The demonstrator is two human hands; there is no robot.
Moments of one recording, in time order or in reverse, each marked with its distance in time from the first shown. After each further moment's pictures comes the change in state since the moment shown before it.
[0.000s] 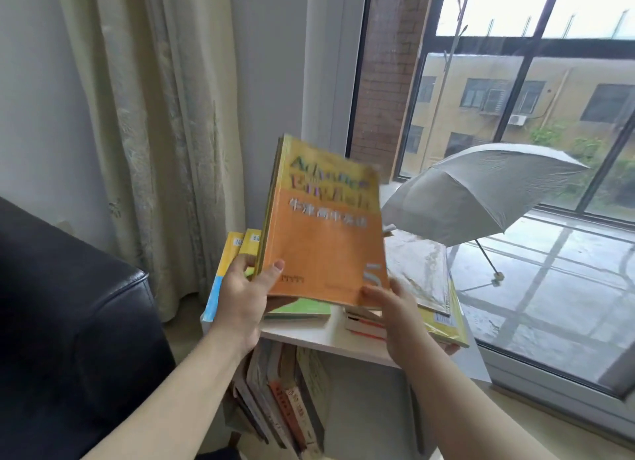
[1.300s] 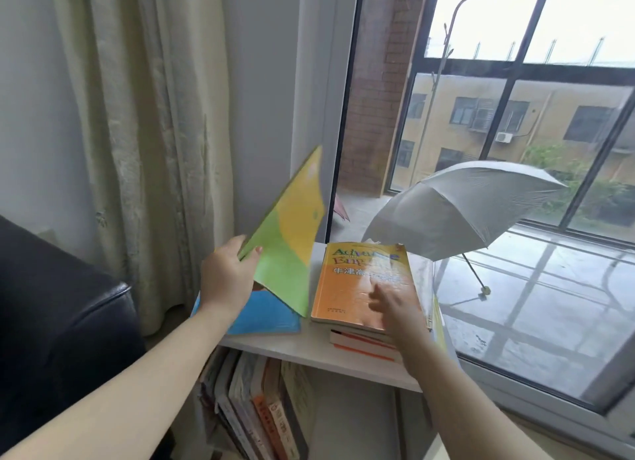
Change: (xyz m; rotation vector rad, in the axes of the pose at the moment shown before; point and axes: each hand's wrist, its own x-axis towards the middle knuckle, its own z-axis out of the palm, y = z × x) left_hand 0.032 0.017 0.013 0.697 0.138 0.405; right_hand -0.005 -0.022 -0.032 -0.479 0.048 0.009
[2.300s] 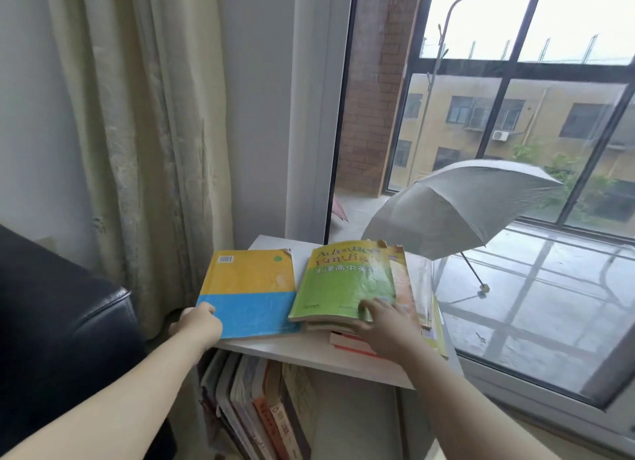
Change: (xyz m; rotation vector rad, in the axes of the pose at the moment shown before) left_hand 0.011 -0.097 -0.019 0.582 -0.309 -0.548; right_hand 0.007 -0.002 0.006 -0.893 -0.075 -0.184
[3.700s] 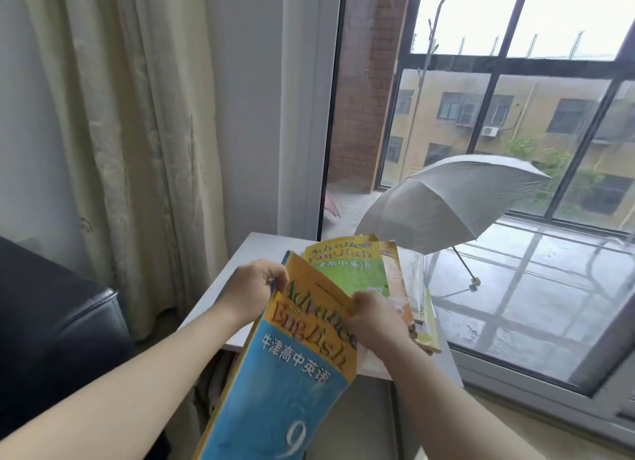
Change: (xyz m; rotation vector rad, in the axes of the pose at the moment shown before) left_hand -0.054 0.076 -0.013 -0.141 0.014 0.835; right_hand -0.007 -0.023 -0.006 0.285 0.023 0.126
